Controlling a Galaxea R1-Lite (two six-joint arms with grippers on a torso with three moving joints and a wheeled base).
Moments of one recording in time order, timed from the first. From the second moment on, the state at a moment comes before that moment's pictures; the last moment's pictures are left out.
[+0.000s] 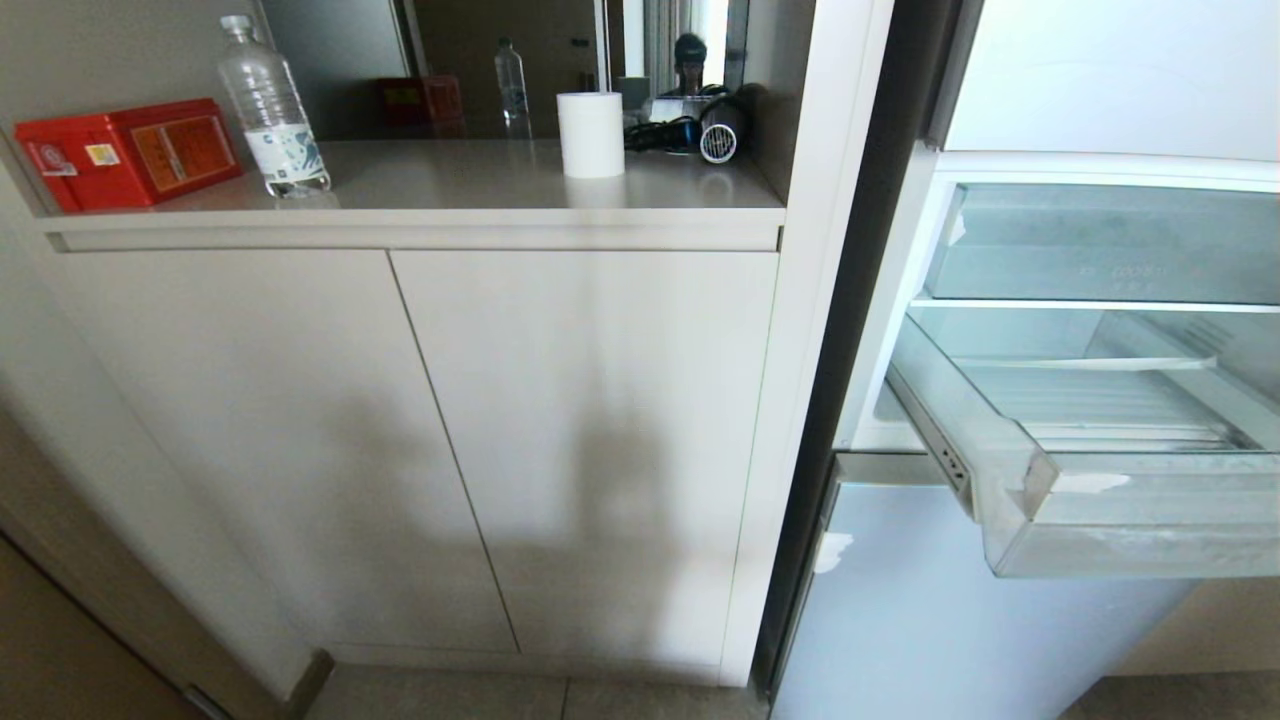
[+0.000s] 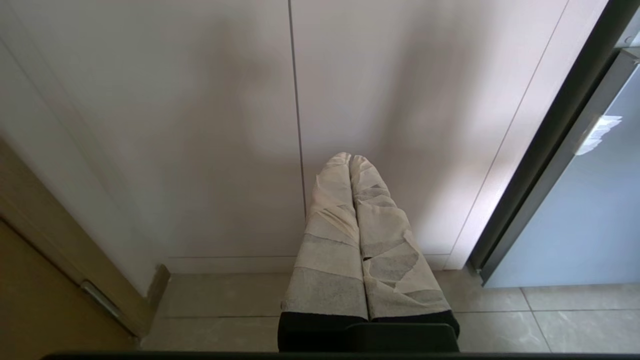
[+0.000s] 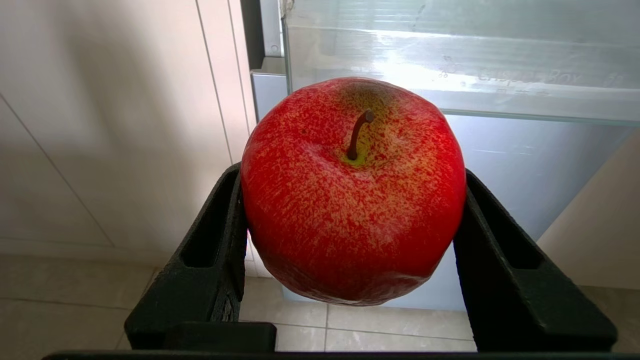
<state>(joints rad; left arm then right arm) 0.00 0.00 0.00 0.01 0.00 0.02 0.00 0.00 0.00 0.00 0.00 0.00</state>
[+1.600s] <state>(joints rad) 0.00 0.00 0.00 0.01 0.00 0.02 -0.07 0.93 -0.55 -0.42 -0.04 0.07</state>
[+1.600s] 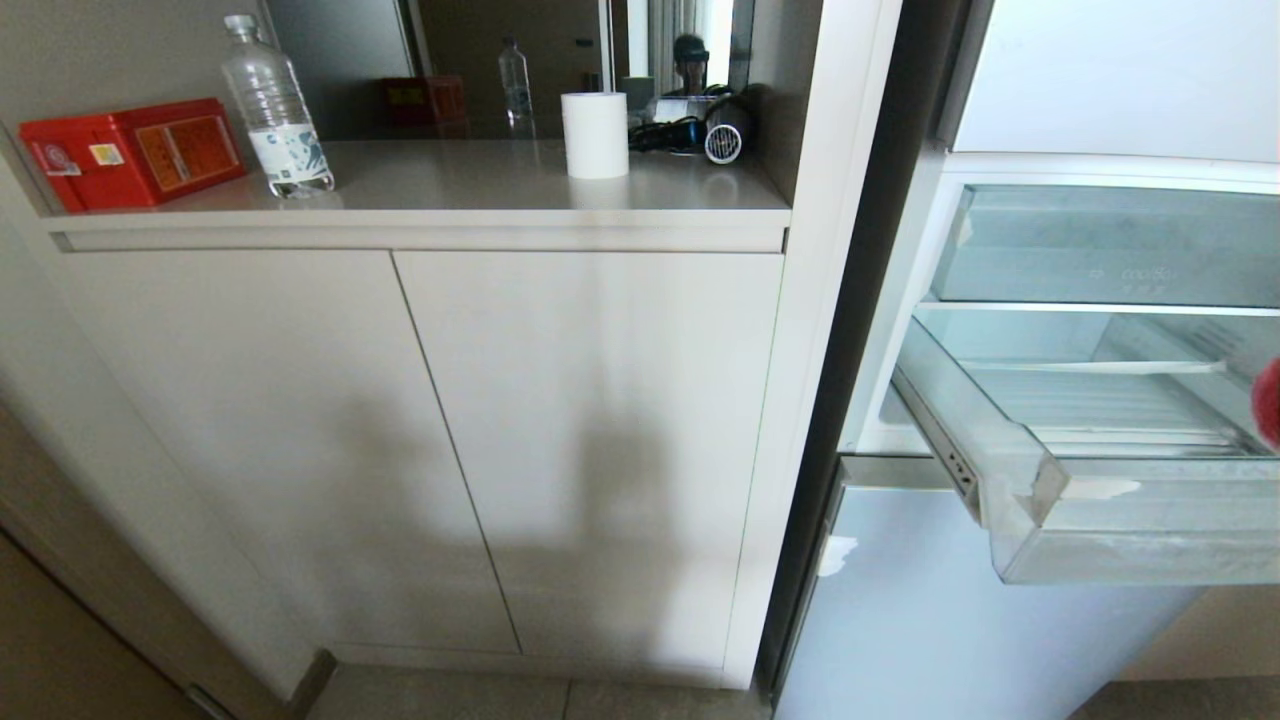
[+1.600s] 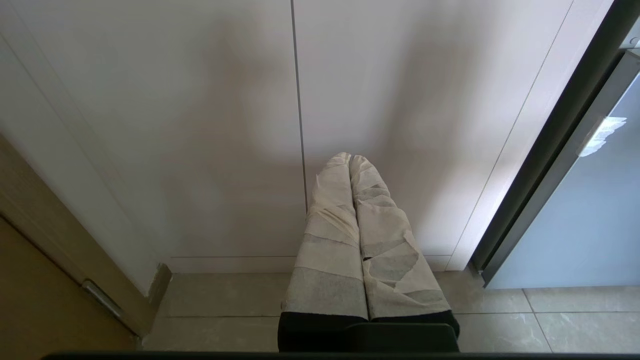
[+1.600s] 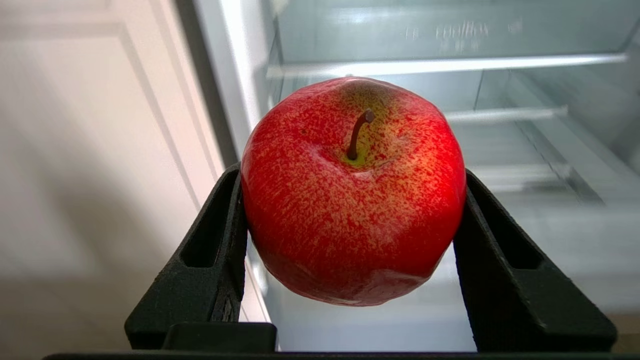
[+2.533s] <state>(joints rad) 0.00 0.00 0.00 0.01 0.00 0.02 -0.24 1.79 -1.12 -0.41 -0.12 0.14</state>
